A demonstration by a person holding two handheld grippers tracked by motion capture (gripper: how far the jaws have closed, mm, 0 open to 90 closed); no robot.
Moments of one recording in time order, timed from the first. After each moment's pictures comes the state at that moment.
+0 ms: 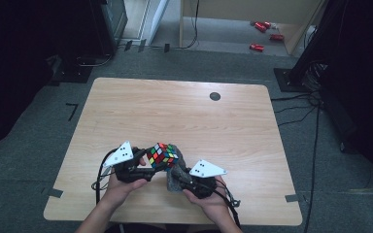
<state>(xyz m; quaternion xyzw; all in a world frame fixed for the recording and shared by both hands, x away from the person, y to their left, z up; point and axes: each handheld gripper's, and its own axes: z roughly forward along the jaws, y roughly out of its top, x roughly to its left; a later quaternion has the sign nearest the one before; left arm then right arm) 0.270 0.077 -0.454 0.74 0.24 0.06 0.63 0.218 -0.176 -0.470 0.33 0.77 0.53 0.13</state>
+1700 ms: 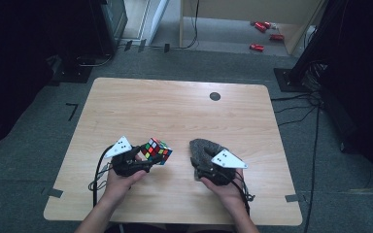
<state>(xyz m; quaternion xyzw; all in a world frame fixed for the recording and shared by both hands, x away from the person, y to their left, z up) 0.285 0.081 -0.463 0.73 0.34 0.05 0.59 0.243 -0.228 -0.476 0.37 0.73 0.53 0.23</state>
